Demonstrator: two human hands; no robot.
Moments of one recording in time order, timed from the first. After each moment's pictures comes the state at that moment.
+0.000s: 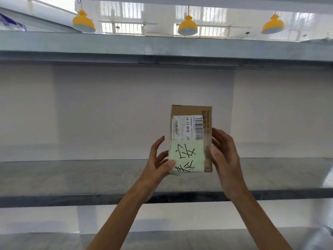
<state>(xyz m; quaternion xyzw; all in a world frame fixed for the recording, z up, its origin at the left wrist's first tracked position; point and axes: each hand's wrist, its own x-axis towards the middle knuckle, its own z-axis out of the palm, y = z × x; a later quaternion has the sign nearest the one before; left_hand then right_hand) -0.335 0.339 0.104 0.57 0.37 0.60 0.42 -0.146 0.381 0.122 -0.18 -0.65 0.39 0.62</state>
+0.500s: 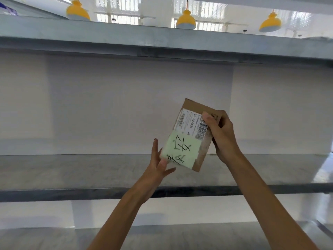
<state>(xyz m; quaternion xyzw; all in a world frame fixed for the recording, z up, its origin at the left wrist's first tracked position) -0.334 0.347 0.085 0.57 0.37 0.58 0.45 -0.158 0.411 0.175 -0.23 -0.61 0.43 0.62</state>
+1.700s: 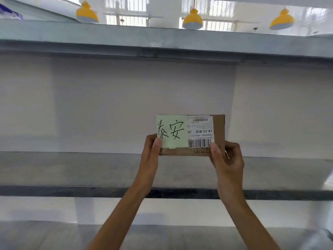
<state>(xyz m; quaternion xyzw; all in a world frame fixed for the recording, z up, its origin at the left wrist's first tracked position) -0.313 0.346 0.112 0.52 0.42 0.69 0.27 -0.140 0.373 0.112 -0.26 -0.54 0.39 0.70</state>
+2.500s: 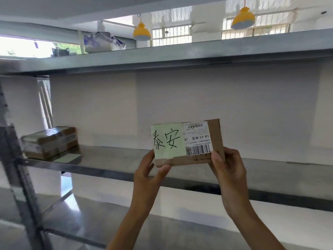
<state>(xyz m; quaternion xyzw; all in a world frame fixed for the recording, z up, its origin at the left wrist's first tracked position) -0.460 0.177 0.097 0.47 0.55 0.68 0.09 -0.303 0.266 0.108 -0.19 -0.58 0.51 0.60</state>
